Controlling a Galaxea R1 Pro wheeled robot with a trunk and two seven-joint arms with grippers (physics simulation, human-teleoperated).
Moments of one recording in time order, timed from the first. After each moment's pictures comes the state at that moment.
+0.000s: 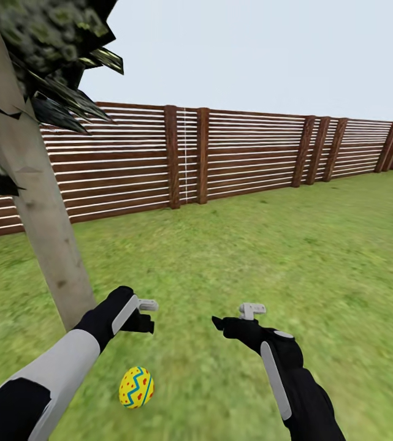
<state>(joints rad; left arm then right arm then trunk) -0.89 0.01 -0.34 -0.57 0.40 1.04 0.18 -0.35 0.16 0.02 -1.39 -0.10 0.72 0.17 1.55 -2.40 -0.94</state>
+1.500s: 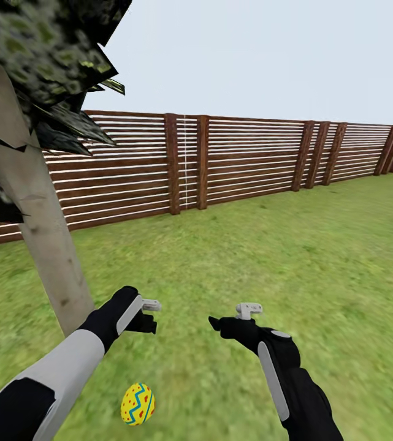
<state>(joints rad) -0.89 -0.01 -0.34 -0.57 0.40 1.04 0.22 -0.35 0.17 0.05 -1.39 -0.10 0.72 0.17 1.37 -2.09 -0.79</state>
